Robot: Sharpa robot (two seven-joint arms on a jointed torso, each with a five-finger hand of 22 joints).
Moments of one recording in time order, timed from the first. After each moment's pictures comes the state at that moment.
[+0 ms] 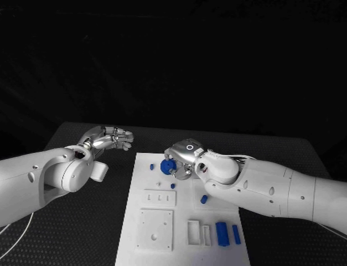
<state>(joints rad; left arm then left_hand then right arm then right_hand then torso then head) 1.37 -0.82 -0.20 1.35 -0.13 -0.30 0.24 1.17 -0.21 0.59 -0.11 0.07 0.75 0.19 0.45 0.38 1.08 0.15 0.15 0.11 0.91 0.12 0.48 0.55 0.04 0.74 0.01 0.39 1.31 1.19 -0.49 -0.09 1.26 -1.93 -0.36 -0.22 1.05 -0.28 0.82 -0.10 0.05 0.89 0.10 0.39 0.45 1.07 0.02 1.10 0.79 1.24 -0.11 1.24 1.02 0.22 1.10 -0.04 1.07 1.31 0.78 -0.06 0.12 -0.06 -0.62</state>
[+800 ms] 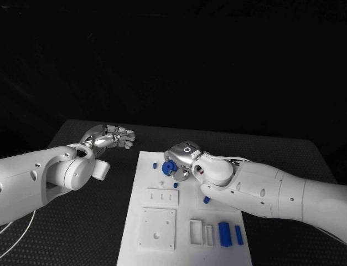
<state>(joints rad) 1.37 -0.81 -0.20 1.35 -0.13 -0.30 0.24 1.17 -0.21 0.59 -0.11 0.07 0.75 0.19 0.45 0.38 1.08 0.15 0.15 0.11 0.91 0.12 0.48 0.55 0.04 0.74 0.01 0.39 1.31 1.17 -0.44 -0.10 1.19 -1.95 -0.36 -0.23 1.06 -0.29 0.82 -0.10 0.05 0.89 0.10 0.39 0.45 1.08 0.01 1.10 0.79 1.24 -0.12 1.23 1.02 0.22 1.10 -0.04 1.07 1.31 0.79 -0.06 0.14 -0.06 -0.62</state>
